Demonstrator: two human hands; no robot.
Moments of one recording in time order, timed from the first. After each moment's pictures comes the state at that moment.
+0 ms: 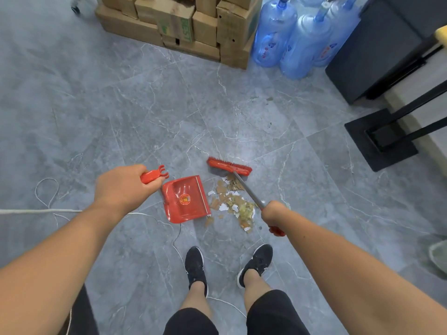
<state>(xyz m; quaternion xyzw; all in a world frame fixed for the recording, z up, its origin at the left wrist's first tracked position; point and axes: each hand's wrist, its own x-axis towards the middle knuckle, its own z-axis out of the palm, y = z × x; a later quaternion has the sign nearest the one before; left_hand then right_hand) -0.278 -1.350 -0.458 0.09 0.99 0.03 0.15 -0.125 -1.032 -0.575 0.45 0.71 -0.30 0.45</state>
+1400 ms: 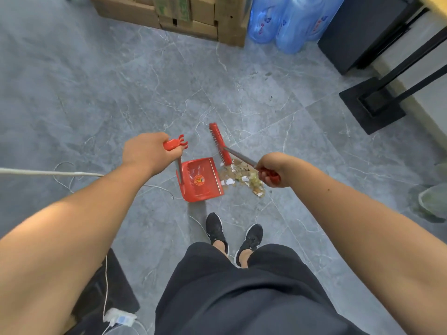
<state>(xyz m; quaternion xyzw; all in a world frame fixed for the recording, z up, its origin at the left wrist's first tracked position) -0.227 -1.461 -0.432 0.16 0.97 0.06 0.15 -0.098 -1.176 -0.472 0.52 0.57 -0.53 0.35</state>
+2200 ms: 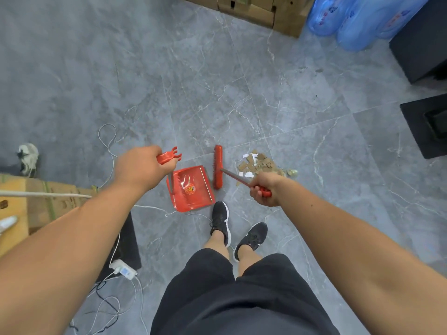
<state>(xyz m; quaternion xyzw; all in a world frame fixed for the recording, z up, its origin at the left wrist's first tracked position) -0.121 -1.483 -0.428 0.03 0.99 0.01 0.12 -0.056 -1.180 -0.548 0.47 0.43 -0.59 0.49</state>
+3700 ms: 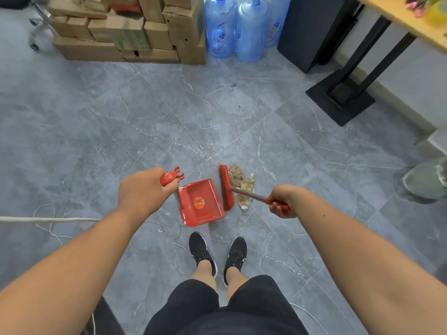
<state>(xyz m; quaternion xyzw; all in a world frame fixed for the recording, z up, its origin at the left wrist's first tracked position) -0.134 -1.309 -0.433 0.22 0.97 0.03 0.11 0.046 -1.005 -0.523 0.59 0.45 -0.54 0.40</state>
